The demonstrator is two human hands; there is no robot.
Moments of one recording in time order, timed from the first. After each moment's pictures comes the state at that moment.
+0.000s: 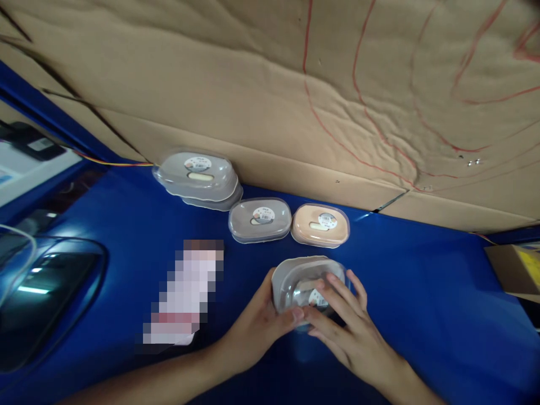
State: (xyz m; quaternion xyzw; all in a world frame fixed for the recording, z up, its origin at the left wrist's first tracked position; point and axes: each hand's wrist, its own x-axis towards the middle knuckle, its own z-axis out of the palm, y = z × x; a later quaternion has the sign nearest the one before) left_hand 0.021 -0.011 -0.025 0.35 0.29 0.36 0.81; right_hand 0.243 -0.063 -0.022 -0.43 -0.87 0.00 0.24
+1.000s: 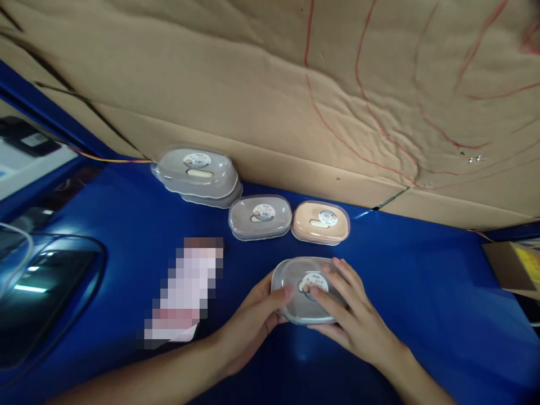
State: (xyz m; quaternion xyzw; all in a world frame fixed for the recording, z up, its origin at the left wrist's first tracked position) left_hand 0.019 -0.007 -0.019 0.21 0.35 0.29 0.86; right_hand 0.257 -0.054 -0.026 -0.42 -0.88 0.00 0.22
